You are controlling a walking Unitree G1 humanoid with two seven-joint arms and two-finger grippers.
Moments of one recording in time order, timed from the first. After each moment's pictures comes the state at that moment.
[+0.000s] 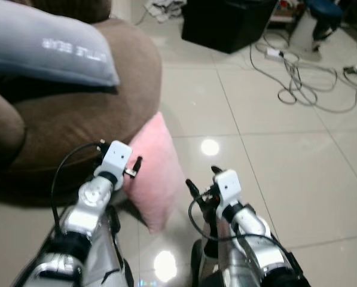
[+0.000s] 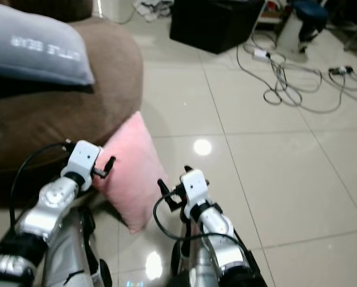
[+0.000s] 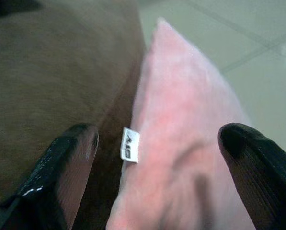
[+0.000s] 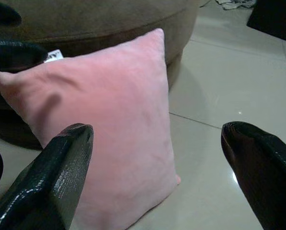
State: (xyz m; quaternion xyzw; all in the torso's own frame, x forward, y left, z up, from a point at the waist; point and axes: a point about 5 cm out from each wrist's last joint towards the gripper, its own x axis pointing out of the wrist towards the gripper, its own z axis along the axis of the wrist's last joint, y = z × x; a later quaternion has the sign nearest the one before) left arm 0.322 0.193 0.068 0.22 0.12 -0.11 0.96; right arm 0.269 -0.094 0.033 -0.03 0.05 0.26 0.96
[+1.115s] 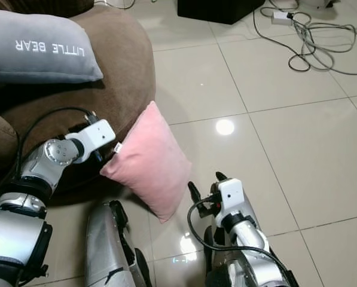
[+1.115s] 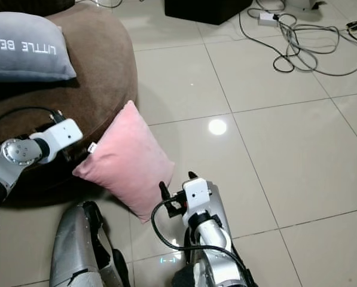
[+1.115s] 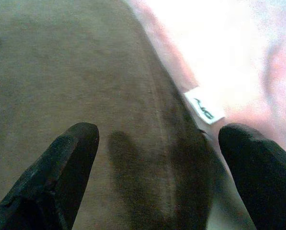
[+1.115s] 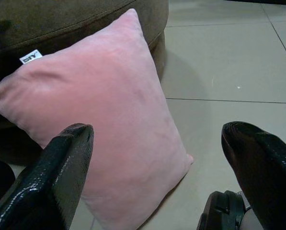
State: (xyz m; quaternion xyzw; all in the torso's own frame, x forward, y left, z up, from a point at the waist) left arm 0.361 0.257 0.129 0.45 0.20 -0.23 0.84; right arm 0.248 -0.084 0.033 0.01 0.04 0.21 0.98
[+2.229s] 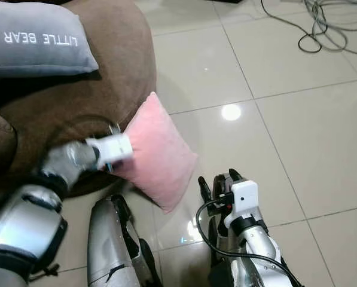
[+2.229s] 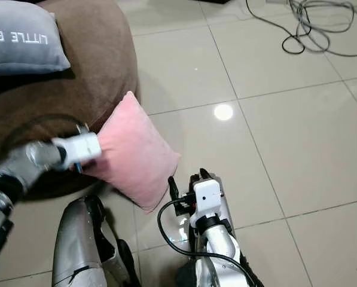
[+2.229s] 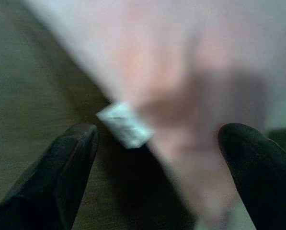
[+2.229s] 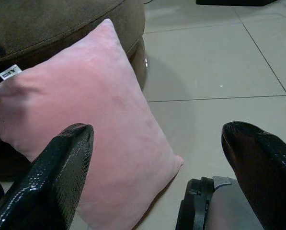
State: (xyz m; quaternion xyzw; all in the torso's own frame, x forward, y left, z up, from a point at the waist) left arm 0.368 0.231 0.122 0.53 0.21 -0.28 0.78; right arm 0.232 -0.097 0.053 0.01 0.00 0.16 0.99
